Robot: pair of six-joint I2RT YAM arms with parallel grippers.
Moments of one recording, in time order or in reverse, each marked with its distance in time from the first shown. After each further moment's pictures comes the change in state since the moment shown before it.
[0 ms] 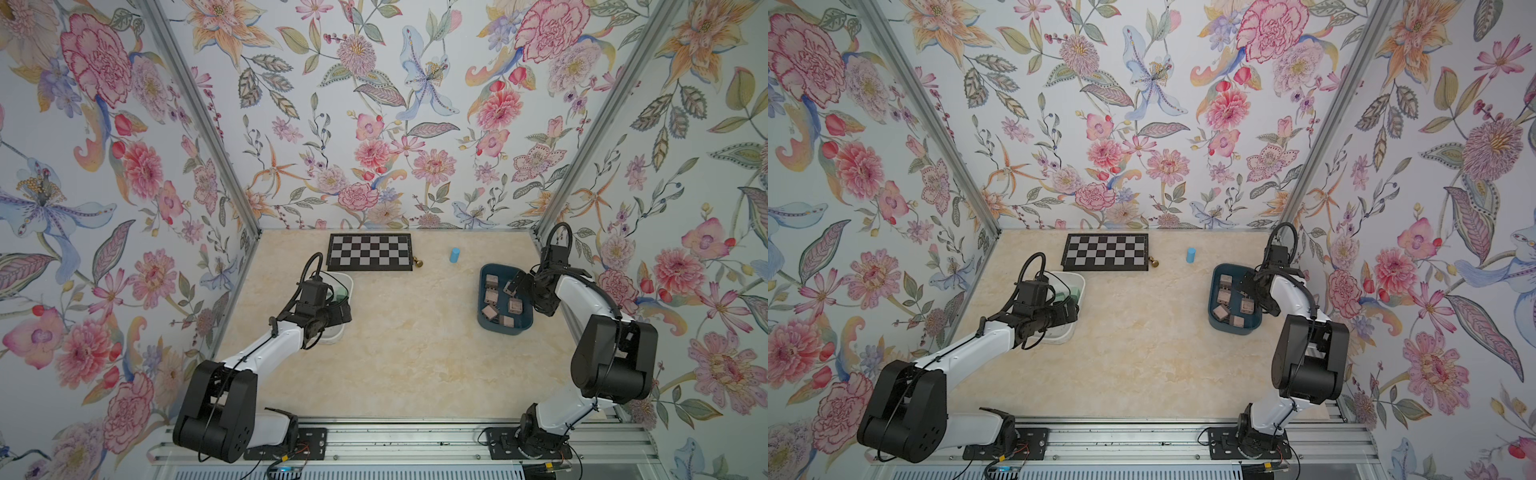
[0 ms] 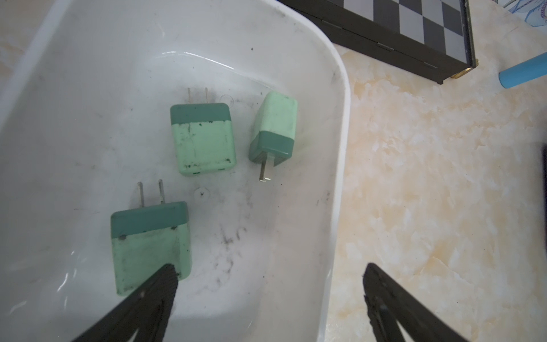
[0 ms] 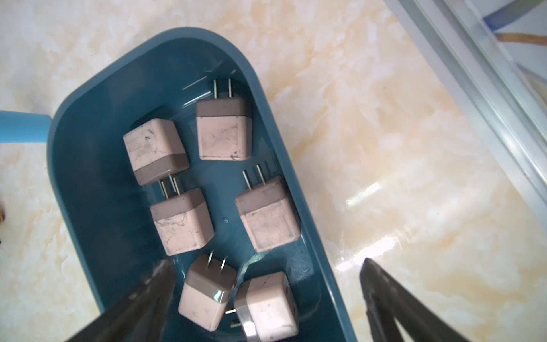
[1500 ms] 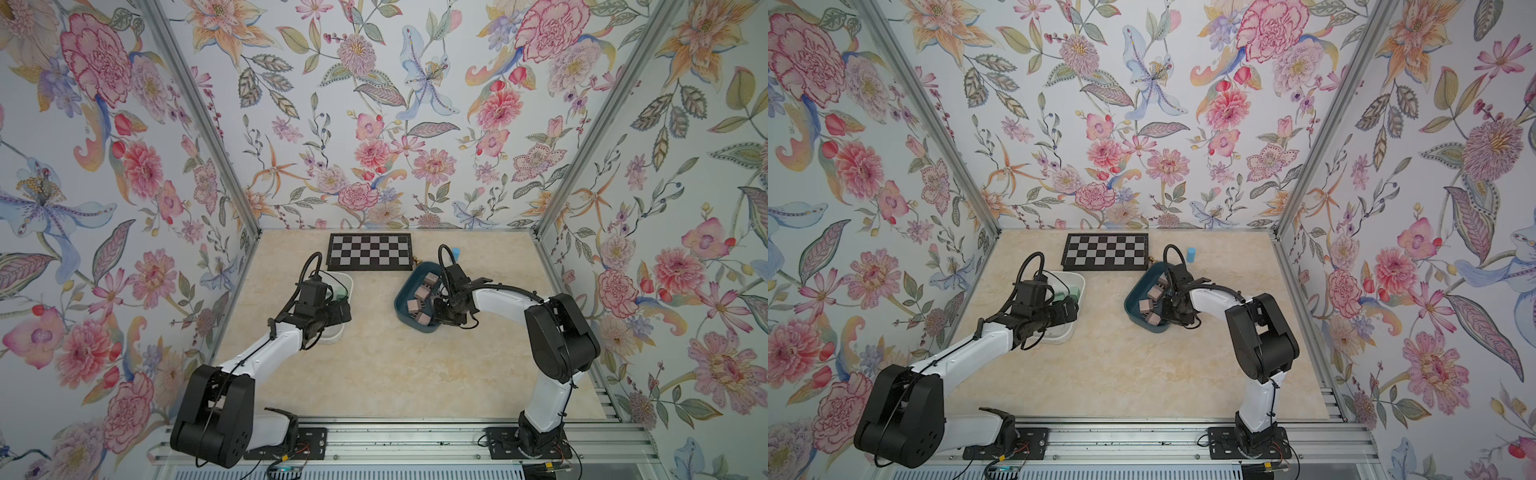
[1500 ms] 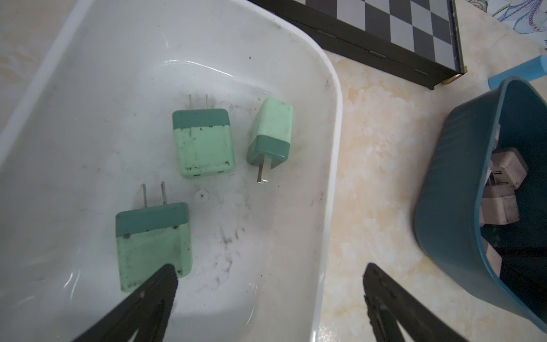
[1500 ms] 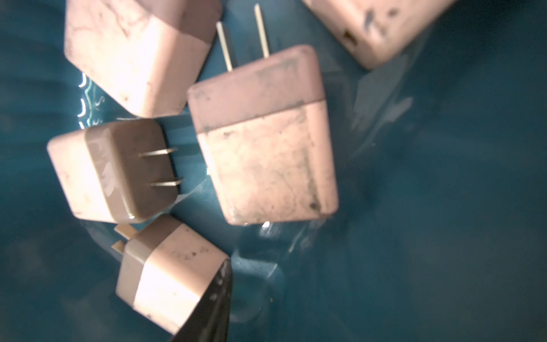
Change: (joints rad) left arm 0.000 -0.036 -0.007 0.000 -0.004 -0.005; right arm 0.681 0.195 -0.023 0.108 -0.153 0.041
